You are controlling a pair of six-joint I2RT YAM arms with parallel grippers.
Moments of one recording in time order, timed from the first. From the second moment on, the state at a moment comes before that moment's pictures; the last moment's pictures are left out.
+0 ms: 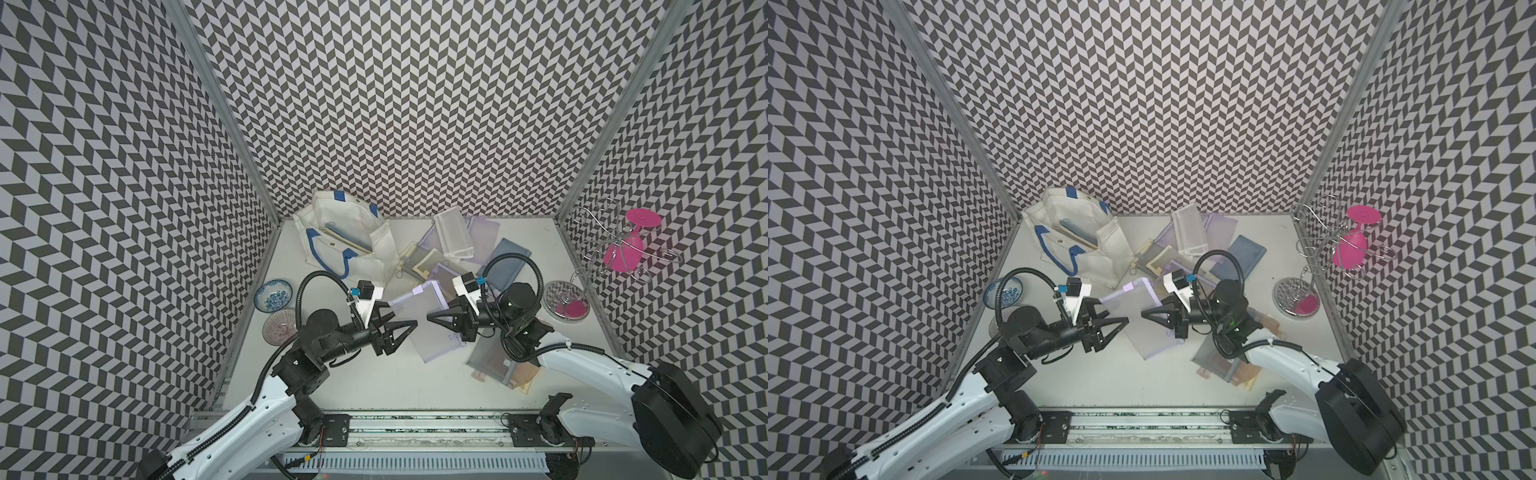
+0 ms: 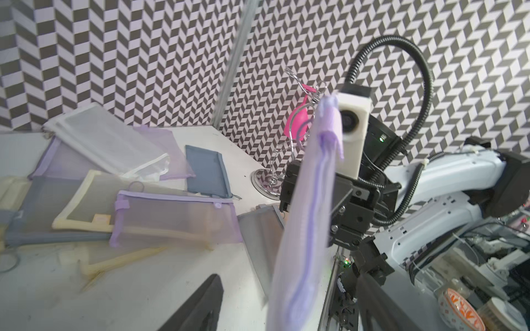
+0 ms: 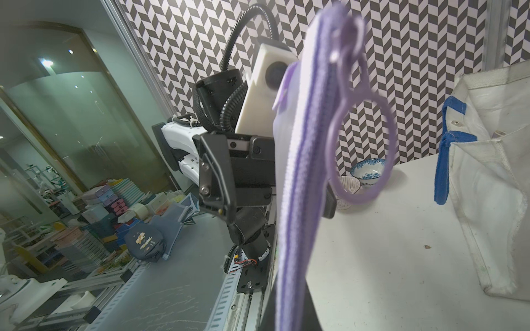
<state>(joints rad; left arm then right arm) -0.74 0.72 0.47 0.24 0.45 -0.48 0.61 1.21 0.55 0.76 -1.02 0.36</state>
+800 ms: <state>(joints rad) -0.82 0.75 0.51 0.22 0.22 -0.50 0.54 1.24 0.52 0.91 -1.04 0.53</state>
